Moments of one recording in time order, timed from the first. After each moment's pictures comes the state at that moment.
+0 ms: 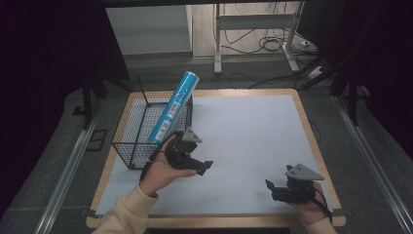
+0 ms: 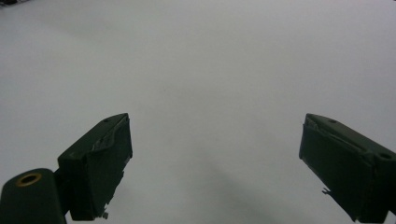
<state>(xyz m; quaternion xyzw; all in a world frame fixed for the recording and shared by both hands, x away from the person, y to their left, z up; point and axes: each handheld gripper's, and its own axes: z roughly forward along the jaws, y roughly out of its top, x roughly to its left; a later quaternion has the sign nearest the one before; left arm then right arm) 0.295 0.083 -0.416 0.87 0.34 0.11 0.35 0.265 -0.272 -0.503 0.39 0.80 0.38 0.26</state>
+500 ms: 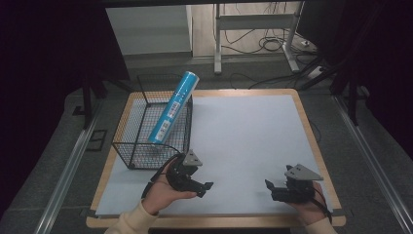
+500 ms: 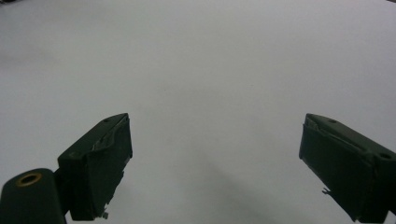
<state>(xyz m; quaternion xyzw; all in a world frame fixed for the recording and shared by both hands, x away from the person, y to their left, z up) 0.268 0.082 -0.459 0.87 0.33 0.09 0.35 0.265 -0.271 -0.504 0.39 0.80 0.37 0.26</state>
